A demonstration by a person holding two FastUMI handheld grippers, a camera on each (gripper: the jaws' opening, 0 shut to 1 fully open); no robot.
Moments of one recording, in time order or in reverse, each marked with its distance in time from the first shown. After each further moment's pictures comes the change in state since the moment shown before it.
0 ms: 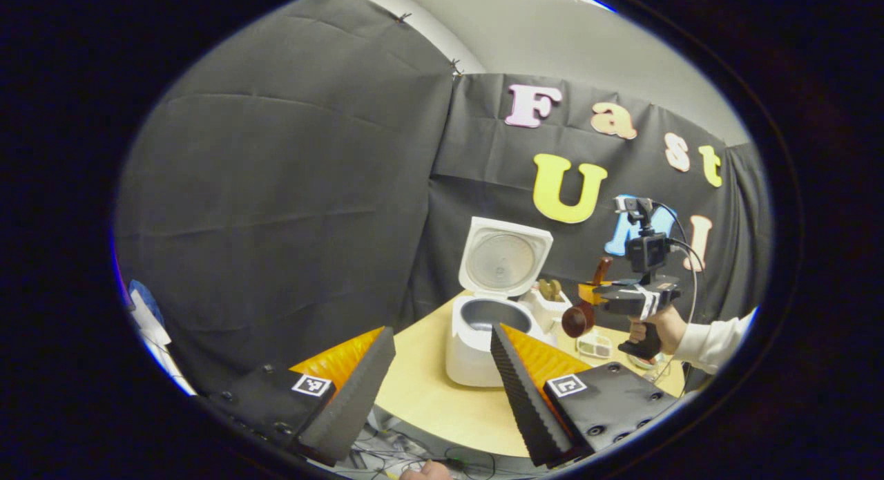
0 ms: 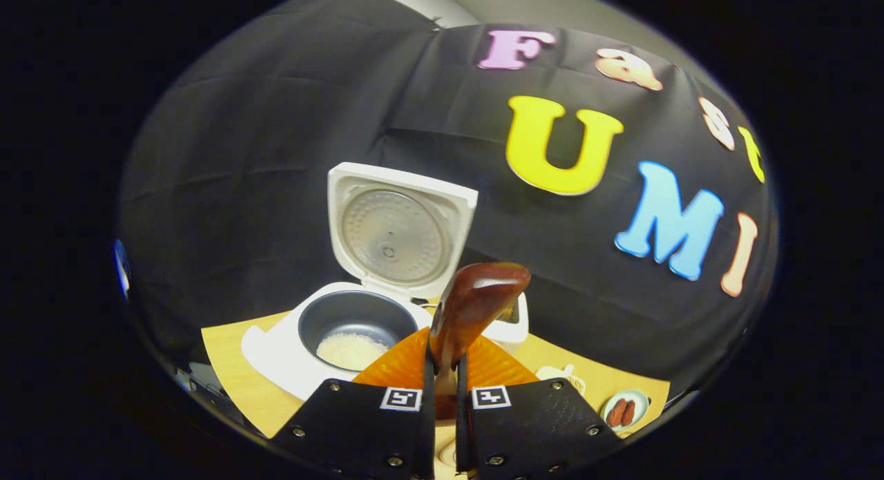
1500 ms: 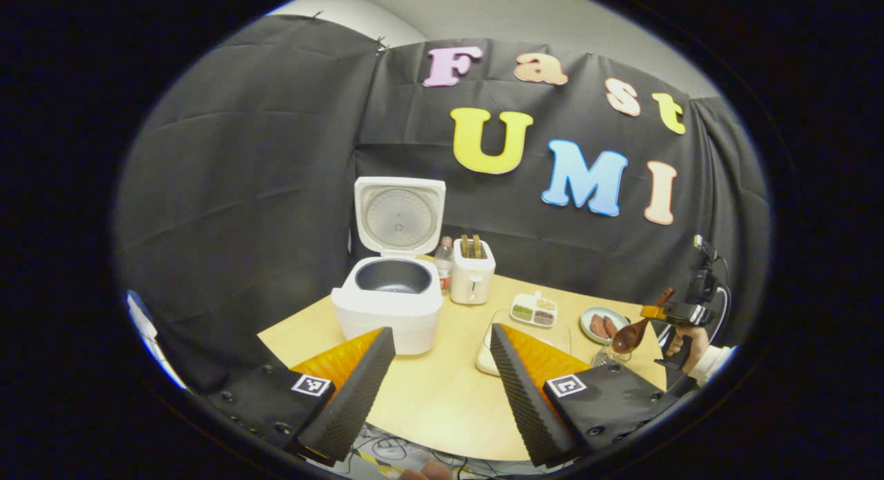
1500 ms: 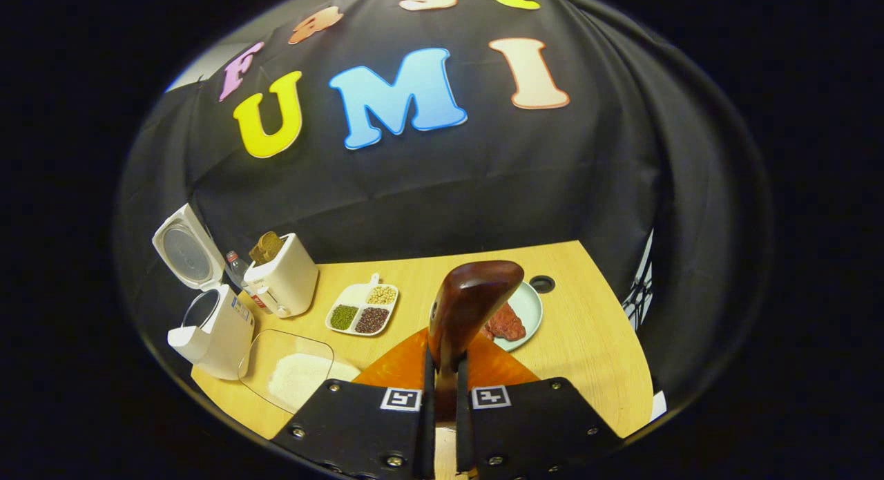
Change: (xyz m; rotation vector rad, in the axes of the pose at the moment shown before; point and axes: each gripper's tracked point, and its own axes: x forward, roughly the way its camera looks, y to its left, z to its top) left arm 0.008 -0.263 -0.066 0.165 0.170 -0.057; right arm -0.106 -0.372 -0.254 0.595 0.164 -0.303
